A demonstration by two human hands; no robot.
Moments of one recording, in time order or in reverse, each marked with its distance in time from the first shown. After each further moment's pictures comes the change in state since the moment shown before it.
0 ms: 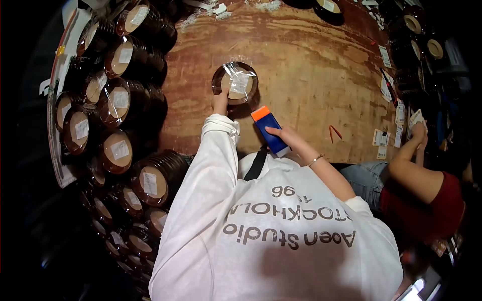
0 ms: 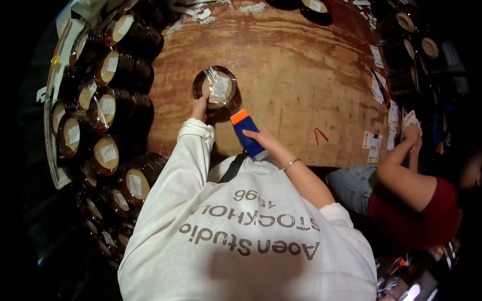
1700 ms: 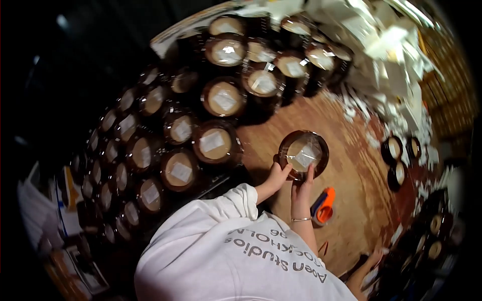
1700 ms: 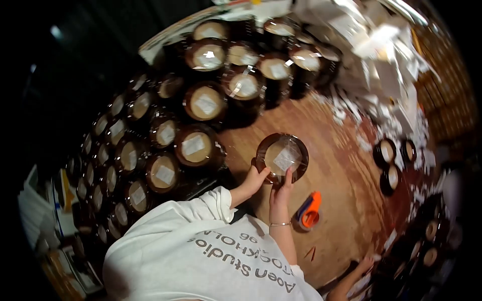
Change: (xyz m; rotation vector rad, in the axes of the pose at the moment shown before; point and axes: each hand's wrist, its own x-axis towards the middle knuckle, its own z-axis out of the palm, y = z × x) left_hand -0.193 -0.003 -0.036 -0.432 0.228 0.592; right_hand 0.015 -0.049 0.128 0.456 -0.340 -0.512
